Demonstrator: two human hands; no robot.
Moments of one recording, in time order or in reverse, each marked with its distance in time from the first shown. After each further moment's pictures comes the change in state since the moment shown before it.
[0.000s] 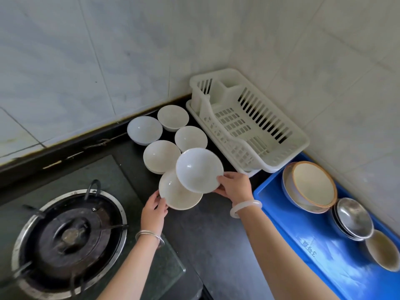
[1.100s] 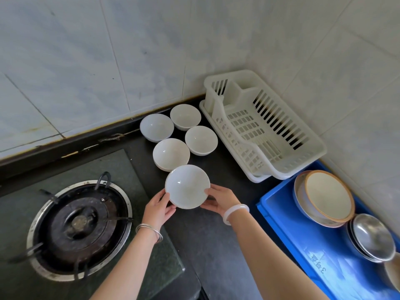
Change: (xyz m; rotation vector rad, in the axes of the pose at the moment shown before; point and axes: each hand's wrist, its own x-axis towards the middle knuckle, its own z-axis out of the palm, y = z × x) left_hand -0.008 0.015 0.000 -0.137 -0.010 -0.150; right_hand 0.017 0.034 0.022 0.066 -0.320 0.300
